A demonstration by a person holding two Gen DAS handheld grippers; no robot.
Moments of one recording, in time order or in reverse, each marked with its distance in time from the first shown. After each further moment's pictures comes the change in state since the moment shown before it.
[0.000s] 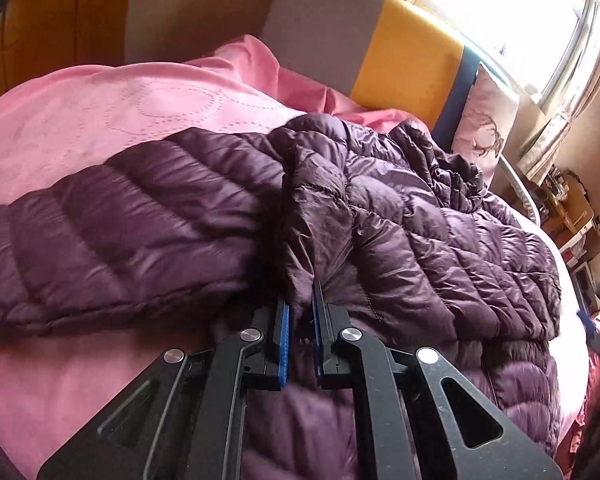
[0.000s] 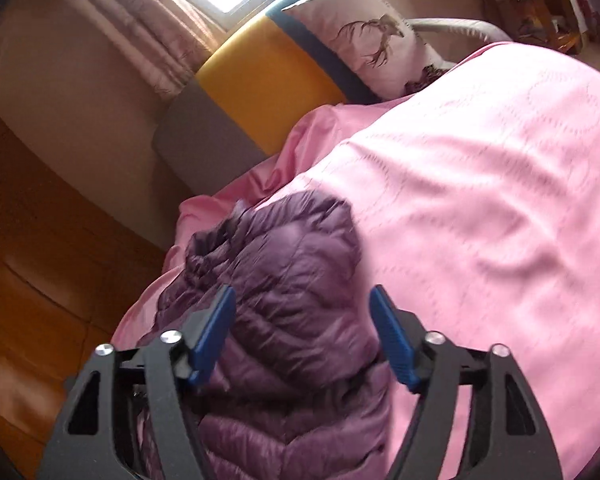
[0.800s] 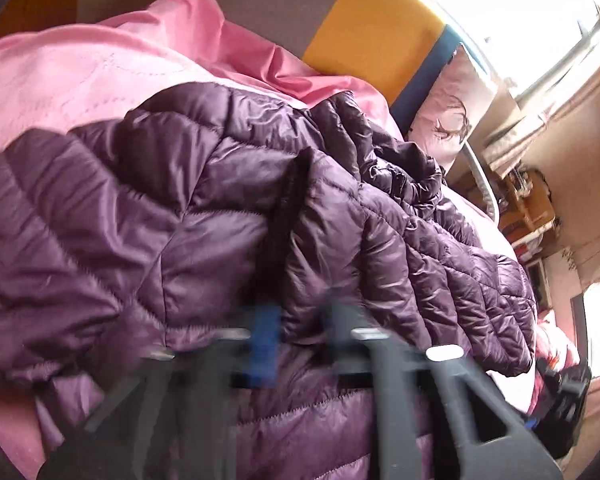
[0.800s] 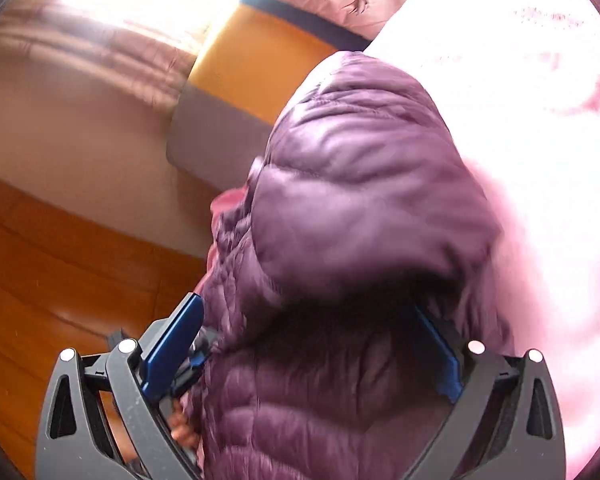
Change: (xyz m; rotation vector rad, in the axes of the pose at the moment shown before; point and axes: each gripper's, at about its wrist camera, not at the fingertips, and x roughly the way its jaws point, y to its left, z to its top) left arm 0.072 -0.066 0.053 -0.059 0.156 -0.189; right arm 0.049 0.001 -0.066 0.275 0.040 0.193
